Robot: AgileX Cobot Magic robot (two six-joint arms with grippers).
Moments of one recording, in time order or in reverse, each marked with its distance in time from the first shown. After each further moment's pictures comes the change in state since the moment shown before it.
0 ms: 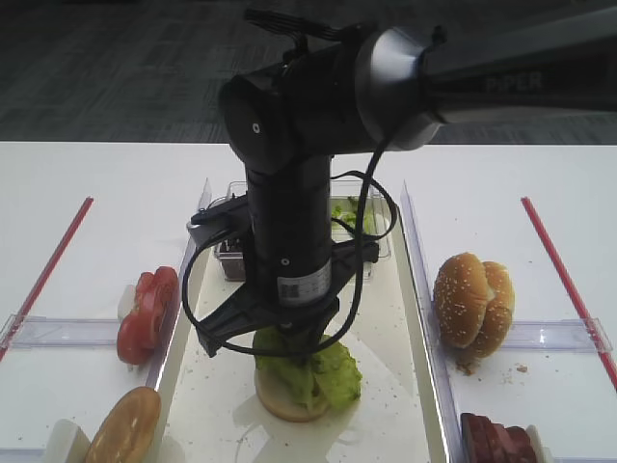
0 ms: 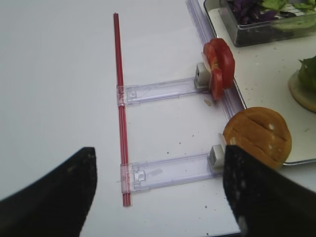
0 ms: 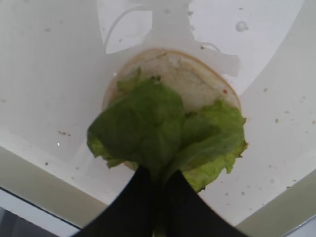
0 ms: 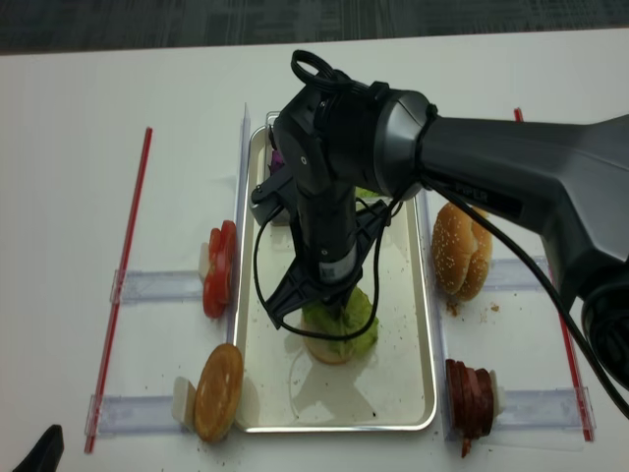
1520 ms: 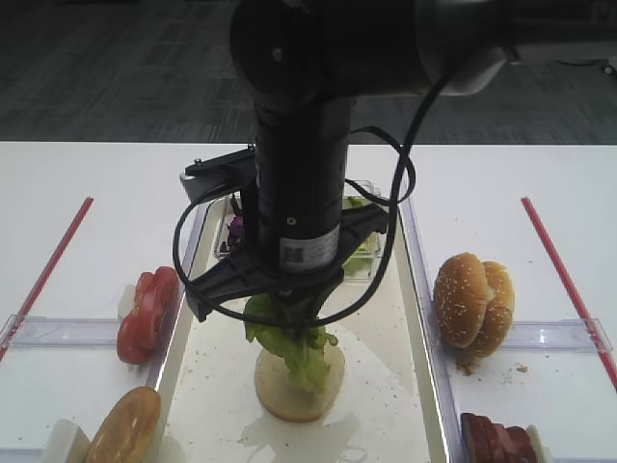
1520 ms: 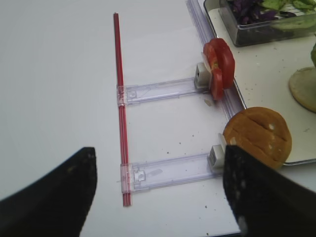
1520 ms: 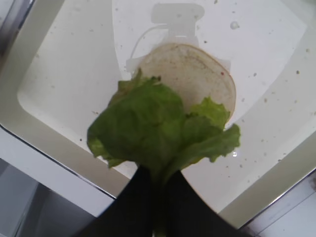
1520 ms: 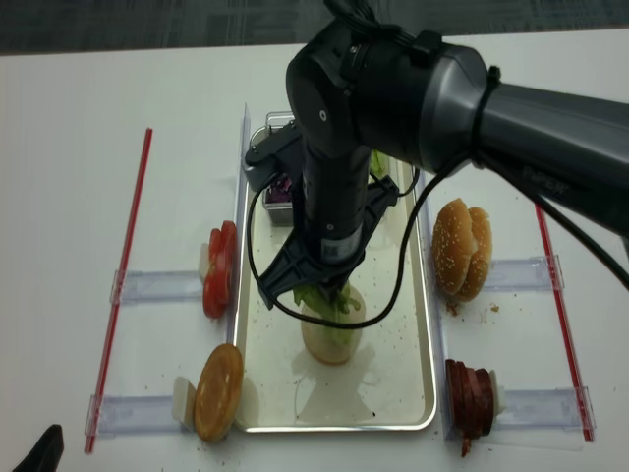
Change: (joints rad) left arm 0.000 0.000 0.000 0.000 0.000 0.000; right arm 0.000 -0.123 0.000 0.035 0.034 0.010
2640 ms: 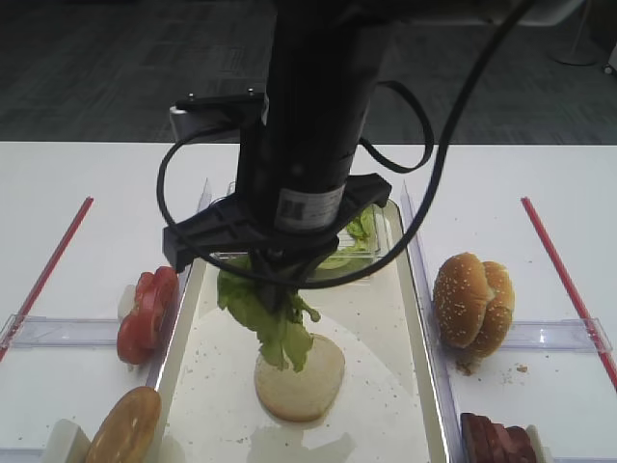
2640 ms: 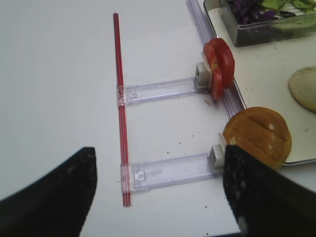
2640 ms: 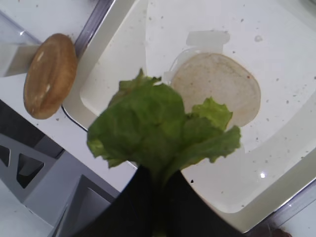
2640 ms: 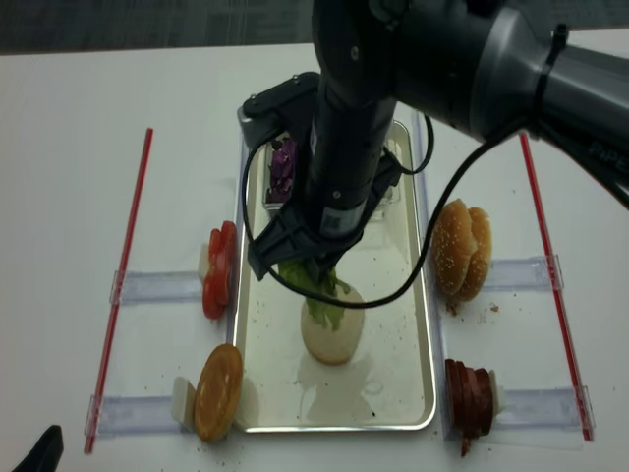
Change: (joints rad) left arm 0.000 0.000 0.000 0.000 0.000 0.000; right arm -0.023 -0.096 -0.013 0.102 0.007 -0.034
